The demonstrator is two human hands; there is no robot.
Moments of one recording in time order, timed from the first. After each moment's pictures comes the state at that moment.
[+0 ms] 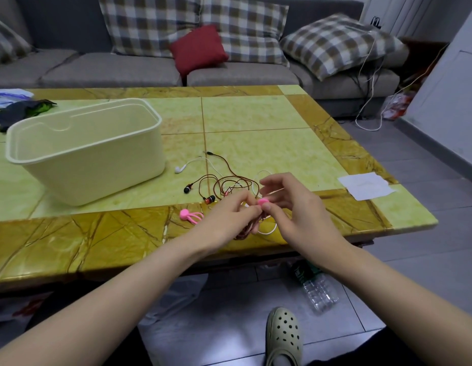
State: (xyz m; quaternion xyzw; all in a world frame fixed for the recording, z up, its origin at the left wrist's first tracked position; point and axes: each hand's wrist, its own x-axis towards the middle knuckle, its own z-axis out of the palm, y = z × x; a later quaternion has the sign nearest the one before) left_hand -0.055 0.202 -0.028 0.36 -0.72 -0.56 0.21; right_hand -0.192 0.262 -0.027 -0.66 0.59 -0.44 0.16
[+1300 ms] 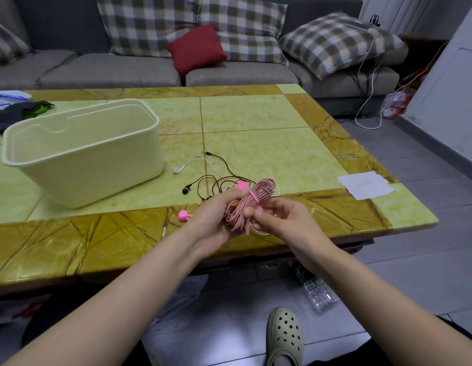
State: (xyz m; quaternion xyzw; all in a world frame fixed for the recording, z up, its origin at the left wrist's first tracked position) left_hand -0.061 0.191 -0.033 0.35 -0.40 -0.80 0.26; right_hand -0.185 0.255 -0.045 -0.38 0.56 -0.54 0.50
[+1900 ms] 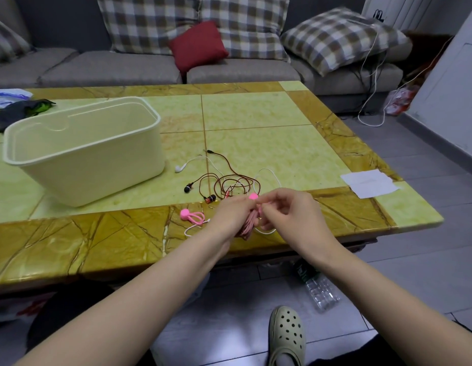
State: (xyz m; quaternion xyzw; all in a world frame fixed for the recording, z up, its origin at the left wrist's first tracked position) left_hand -0.082 0.194 -0.043 0.50 -0.54 -0.62 0.27; right_hand -0.179 0.259 -0.025 -0.48 0.68 -0.46 0.31
